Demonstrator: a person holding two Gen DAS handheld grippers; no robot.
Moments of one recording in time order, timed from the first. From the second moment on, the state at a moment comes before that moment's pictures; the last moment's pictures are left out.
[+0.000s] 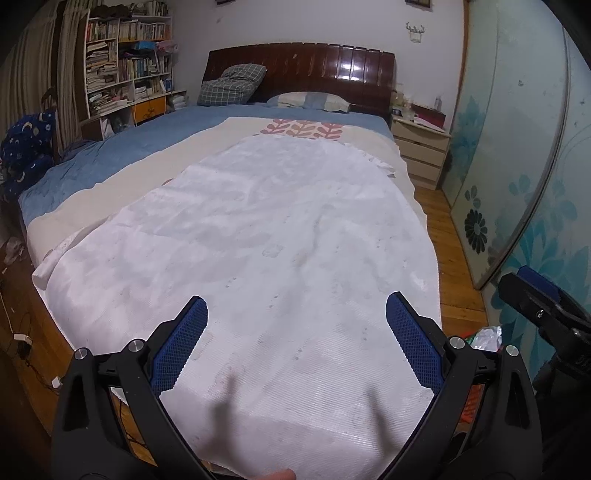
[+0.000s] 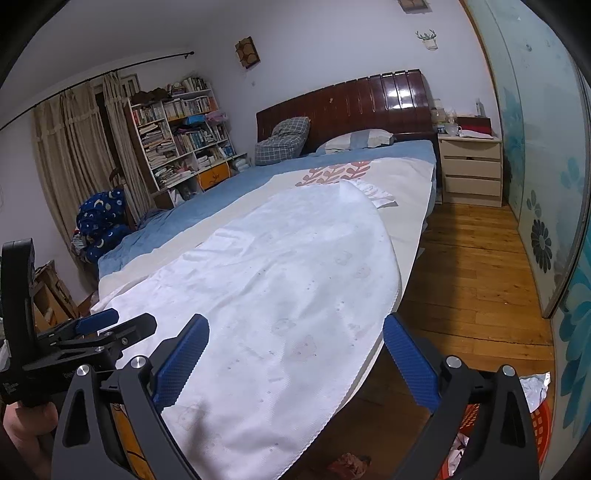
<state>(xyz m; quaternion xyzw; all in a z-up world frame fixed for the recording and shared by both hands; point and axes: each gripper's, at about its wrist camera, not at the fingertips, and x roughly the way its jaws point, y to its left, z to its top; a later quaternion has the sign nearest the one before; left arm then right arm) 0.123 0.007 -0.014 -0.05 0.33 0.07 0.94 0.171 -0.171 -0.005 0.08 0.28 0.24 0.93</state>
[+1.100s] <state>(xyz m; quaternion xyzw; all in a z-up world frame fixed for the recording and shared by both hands) 0.097 0.010 -0.005 -0.07 0.31 0.08 0.95 0.130 -0.185 0.013 0.06 0.26 0.26 0.93</state>
